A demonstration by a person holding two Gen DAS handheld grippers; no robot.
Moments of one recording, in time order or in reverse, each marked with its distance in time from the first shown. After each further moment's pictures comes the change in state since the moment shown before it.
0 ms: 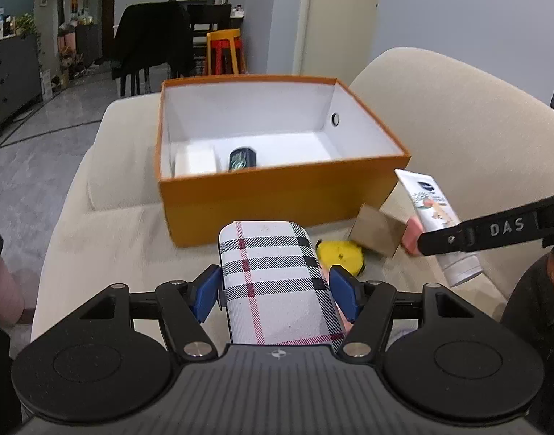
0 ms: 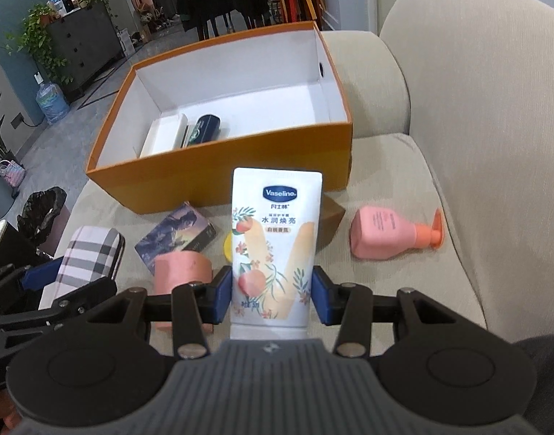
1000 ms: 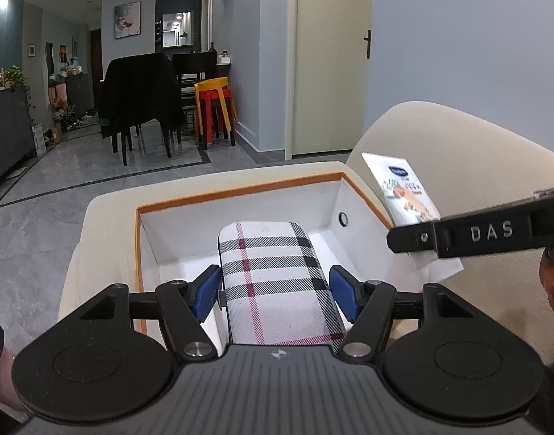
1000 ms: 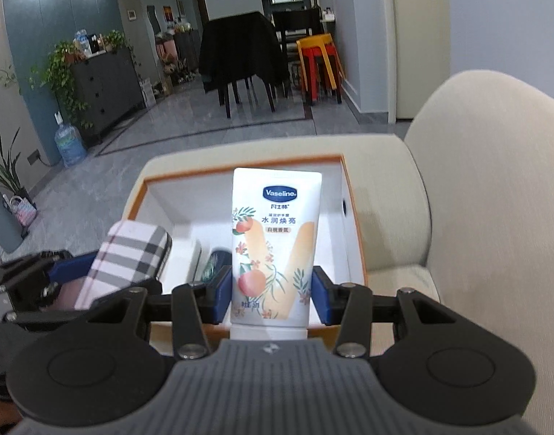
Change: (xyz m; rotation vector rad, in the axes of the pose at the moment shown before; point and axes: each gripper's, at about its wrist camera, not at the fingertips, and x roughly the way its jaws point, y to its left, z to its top) left arm 0.065 0.006 0.117 0.083 -0.130 0.015; right arm 0.000 0.009 0.121 -0.054 -0.215 0.042
